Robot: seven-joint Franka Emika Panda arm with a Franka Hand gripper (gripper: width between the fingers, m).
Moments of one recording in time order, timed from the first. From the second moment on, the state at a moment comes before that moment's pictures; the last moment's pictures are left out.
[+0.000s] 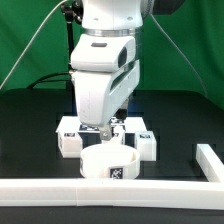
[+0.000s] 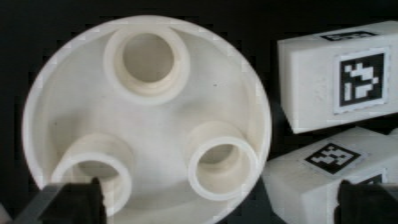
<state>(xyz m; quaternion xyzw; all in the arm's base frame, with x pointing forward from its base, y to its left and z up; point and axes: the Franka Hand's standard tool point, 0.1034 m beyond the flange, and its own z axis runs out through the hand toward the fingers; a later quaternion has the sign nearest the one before) 0.548 -0.020 0.067 -0.83 -0.56 0.04 0.05</state>
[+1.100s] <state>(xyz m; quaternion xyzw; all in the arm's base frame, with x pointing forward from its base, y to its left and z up) 0.544 -0.020 0.029 -0.86 -0.51 0.04 0.05</state>
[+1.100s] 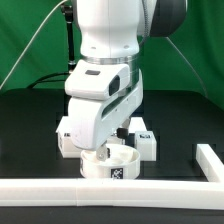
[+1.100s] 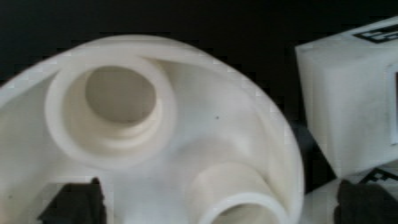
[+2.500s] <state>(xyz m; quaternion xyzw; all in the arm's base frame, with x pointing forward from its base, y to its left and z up) 0.537 -0.011 0.015 -0.87 -0.49 0.04 0.06</state>
